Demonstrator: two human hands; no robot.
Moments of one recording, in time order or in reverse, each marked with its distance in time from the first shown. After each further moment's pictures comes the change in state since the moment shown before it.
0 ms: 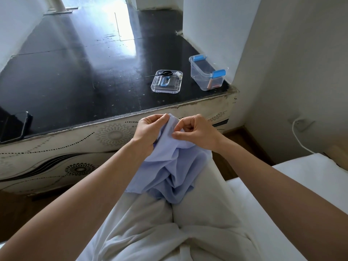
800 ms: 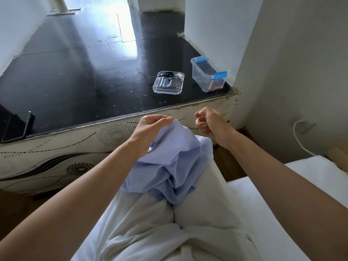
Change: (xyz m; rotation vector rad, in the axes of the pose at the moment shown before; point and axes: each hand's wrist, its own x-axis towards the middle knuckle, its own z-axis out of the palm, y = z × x) left_hand -0.004 0.008 -0.012 0.198 -0.107 0.116; right_hand 0.007 -0.006 -0.024 0.322 0.202 0.503
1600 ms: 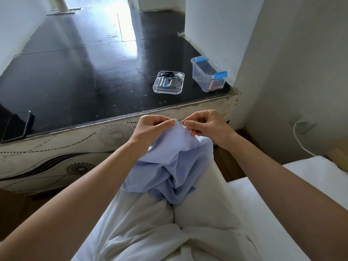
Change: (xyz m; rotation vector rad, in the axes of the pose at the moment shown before) left_hand -0.001 -0.003 -0.001 0.117 0.009 0.117; right_hand 0.002 0.015 -0.001 -0.127 -0.116 -0.373
